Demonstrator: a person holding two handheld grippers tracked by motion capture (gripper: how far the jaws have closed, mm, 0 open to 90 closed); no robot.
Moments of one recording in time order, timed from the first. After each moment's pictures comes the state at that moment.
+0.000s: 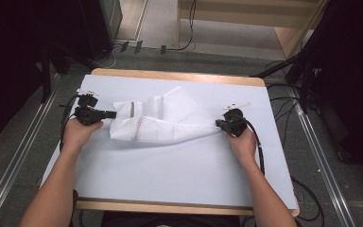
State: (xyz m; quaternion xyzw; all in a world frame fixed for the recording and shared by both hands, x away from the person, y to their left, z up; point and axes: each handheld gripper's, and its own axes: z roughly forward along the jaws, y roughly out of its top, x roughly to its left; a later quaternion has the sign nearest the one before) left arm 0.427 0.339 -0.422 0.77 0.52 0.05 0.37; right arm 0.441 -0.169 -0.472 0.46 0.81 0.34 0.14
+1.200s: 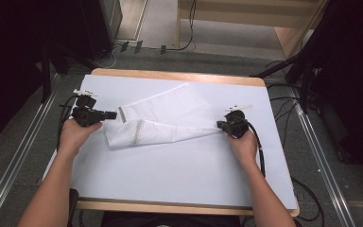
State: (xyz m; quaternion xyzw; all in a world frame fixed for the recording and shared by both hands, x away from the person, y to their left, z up) left arm 0.428 0.330 -0.415 0.78 0.49 0.03 0.39; right arm 0.436 -0.172 -0.473 0.48 0.80 0.35 0.13
